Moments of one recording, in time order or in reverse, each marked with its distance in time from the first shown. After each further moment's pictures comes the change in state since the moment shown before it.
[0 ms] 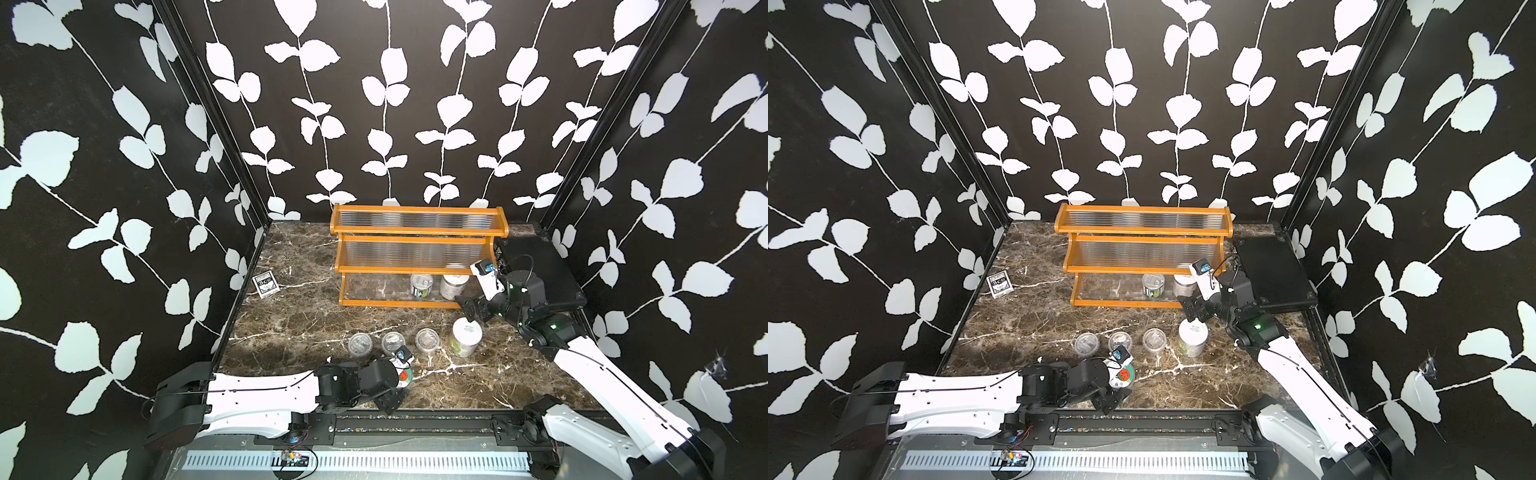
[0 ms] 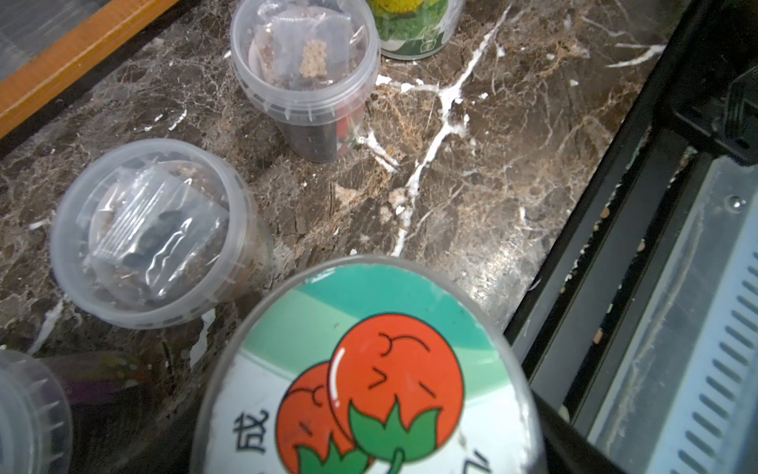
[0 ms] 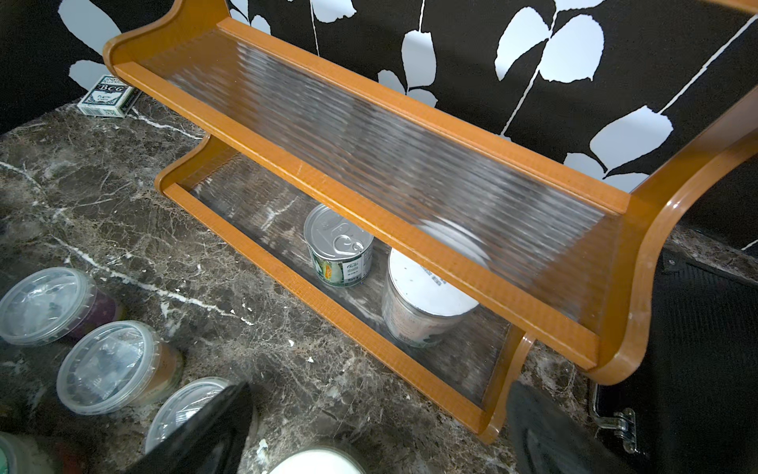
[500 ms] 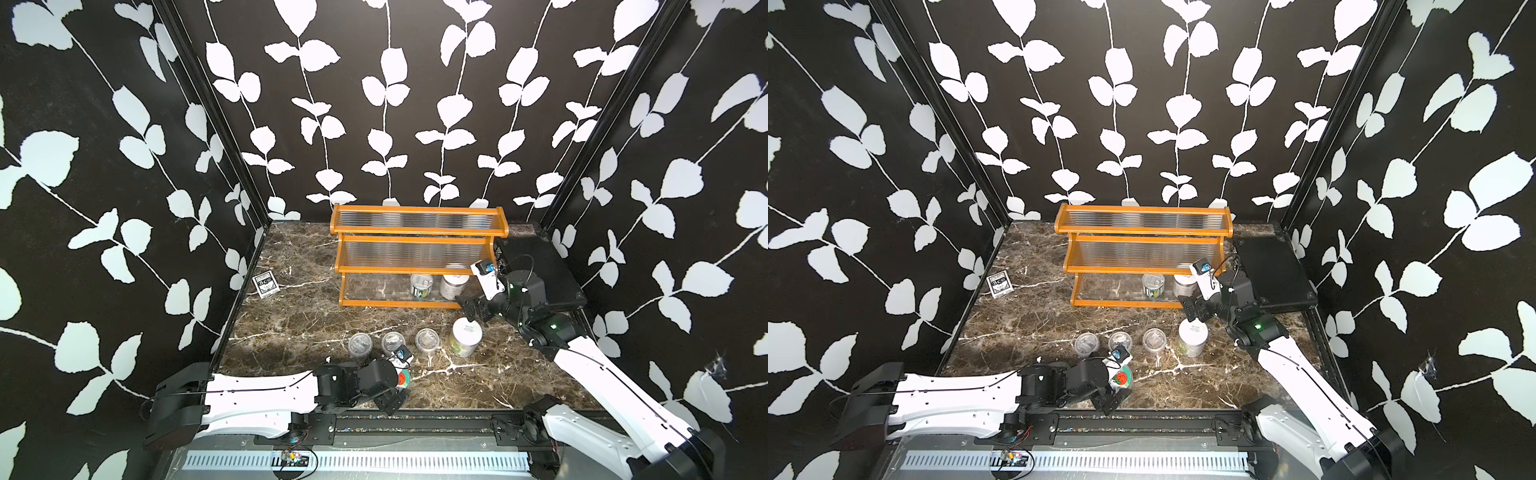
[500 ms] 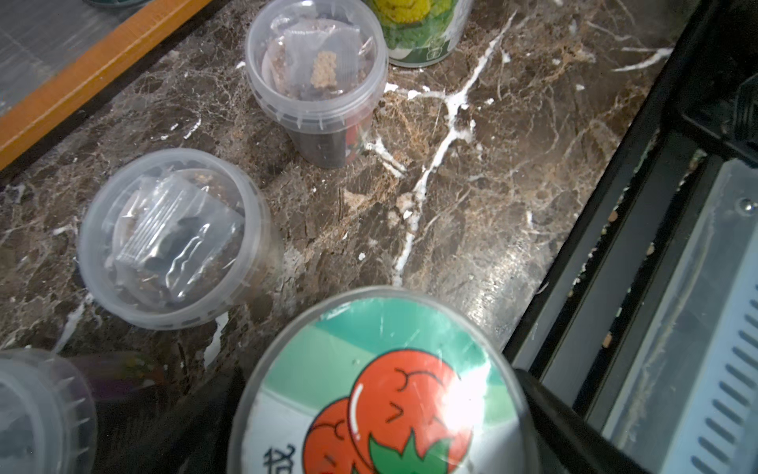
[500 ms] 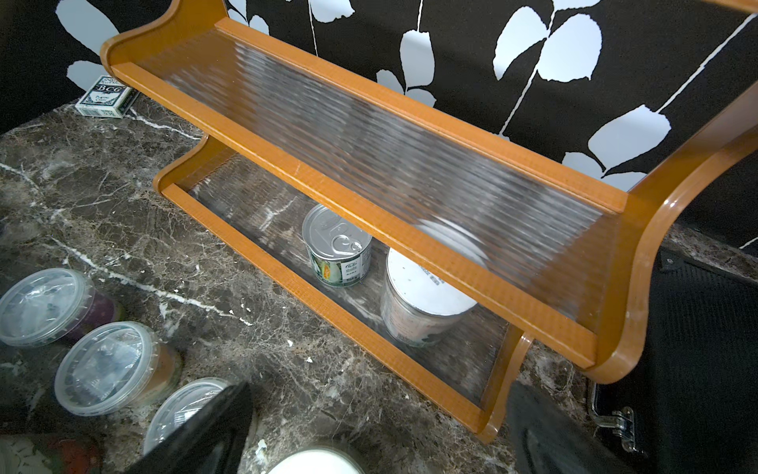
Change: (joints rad) left arm 0.000 -0.017 0.006 -0.013 -0.027 0.023; right arm -0.003 0.000 0.000 0.000 0.000 0.001
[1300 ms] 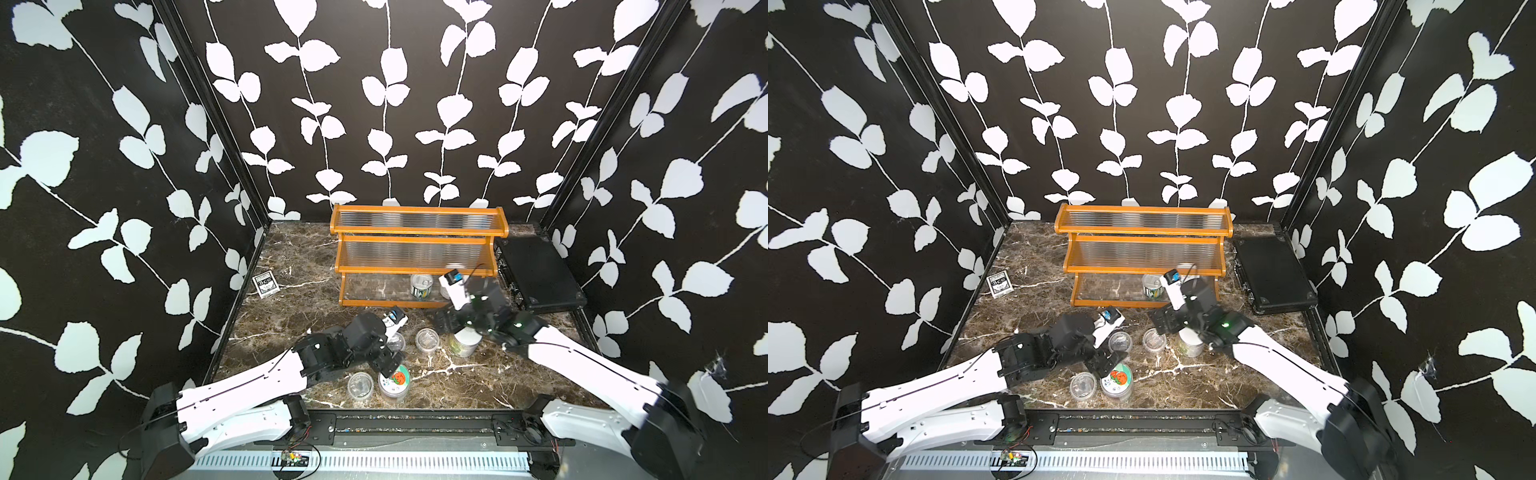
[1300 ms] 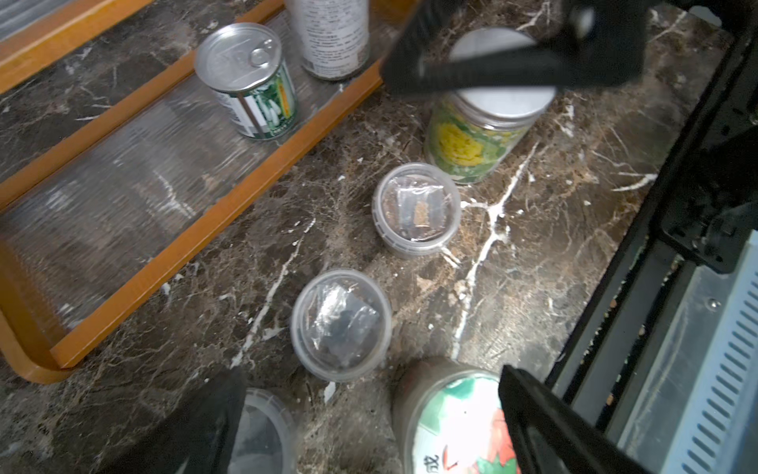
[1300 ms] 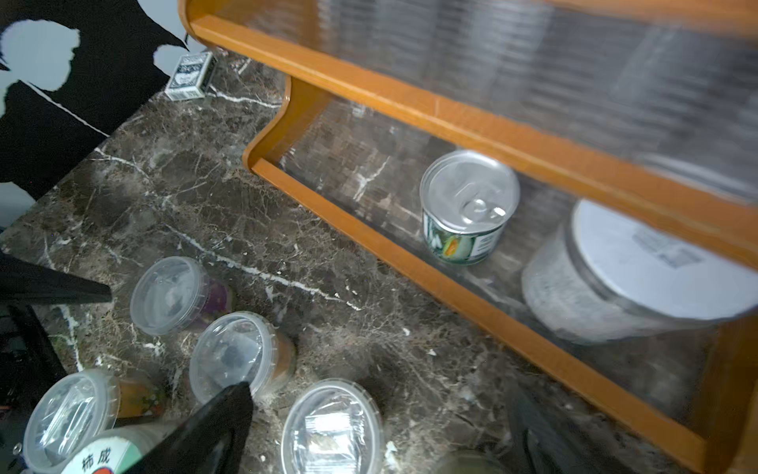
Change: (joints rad) left arm 0.358 -0.053 0.254 -0.196 0.168 0.231; right arm 0.304 0.233 0.003 0.082 0.085 0.346
